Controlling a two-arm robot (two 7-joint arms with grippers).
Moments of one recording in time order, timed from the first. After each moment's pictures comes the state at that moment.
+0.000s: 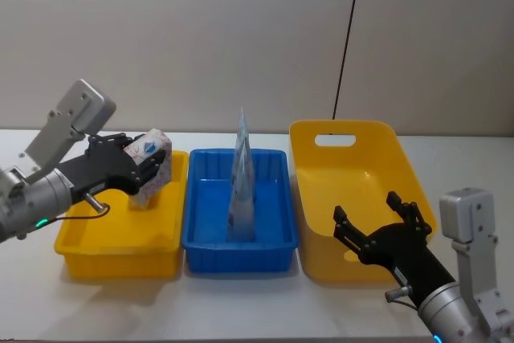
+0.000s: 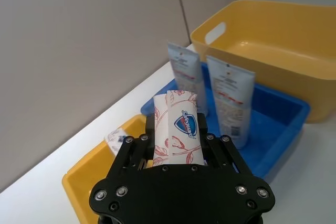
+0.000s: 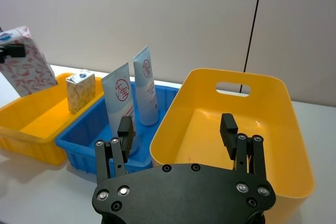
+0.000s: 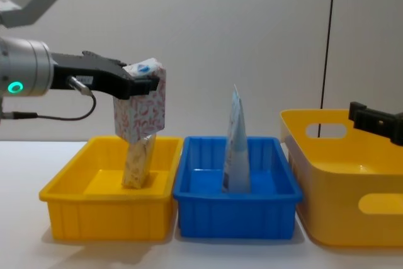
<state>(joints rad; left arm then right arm) -0.60 0.40 0.42 -1.35 -0.20 0.16 -0.53 -0.01 0.34 -0.23 -1.77 0.29 0.03 0.07</state>
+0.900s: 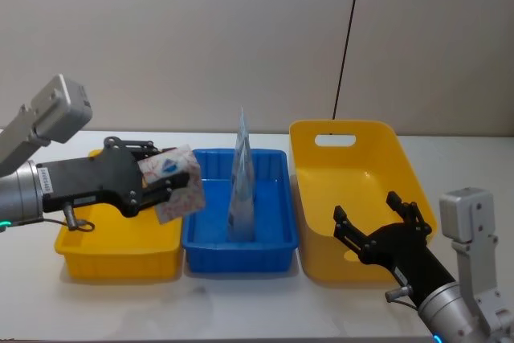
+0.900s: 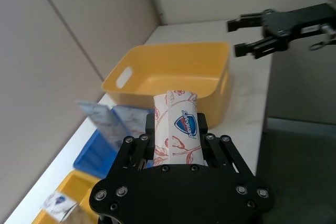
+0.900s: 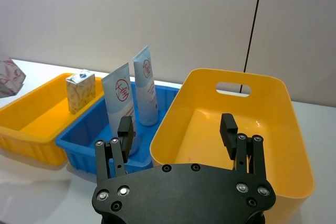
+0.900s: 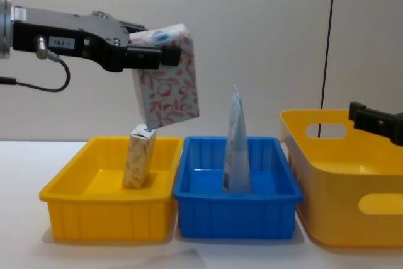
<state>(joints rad) -0.62 0.55 0.44 -1.47 -0.37 0.06 -0.92 -0.01 0.34 -0.23 -1.77 0.29 0.03 0.07</state>
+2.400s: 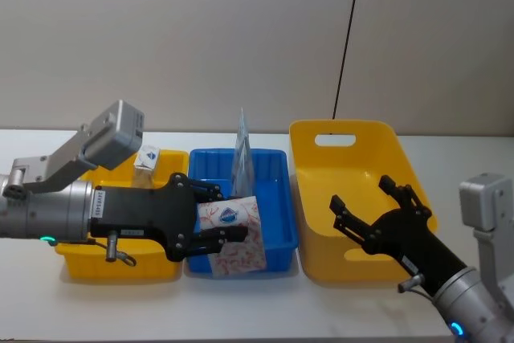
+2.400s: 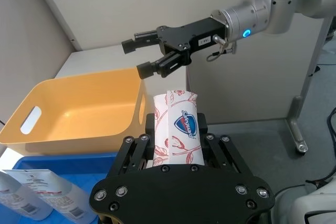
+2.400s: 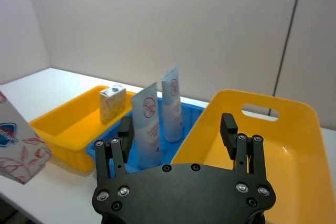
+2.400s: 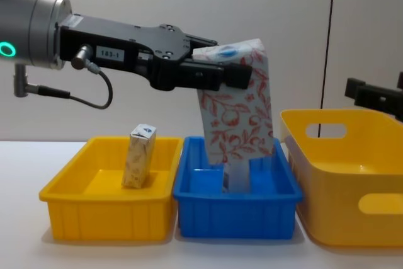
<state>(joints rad) -0.71 0.50 0.58 -1.42 -0.45 0.05 -1.16 0.01 0.39 -0.19 -1.76 0.38 -0.01 0.24</state>
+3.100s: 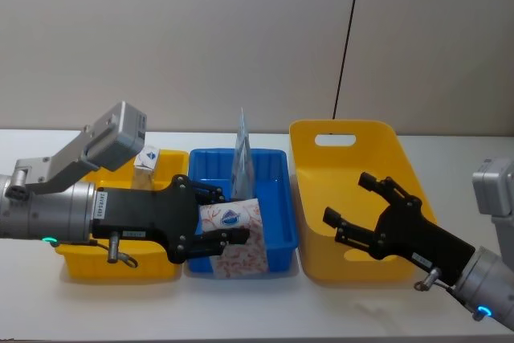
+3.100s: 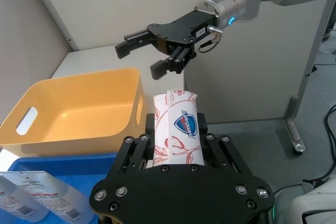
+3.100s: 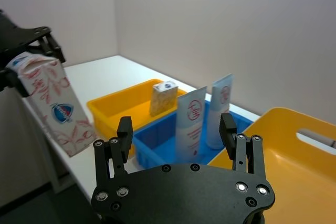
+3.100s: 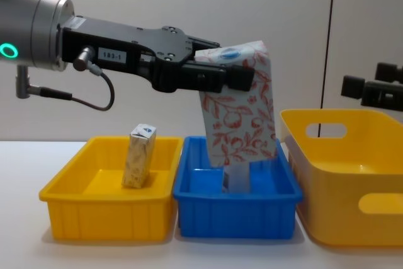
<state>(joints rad) -0.71 0.49 0.59 -1.42 -0.45 0.05 -1.16 0.15 0.53 -0.21 -1.62 0.53 -0.05 0.61</state>
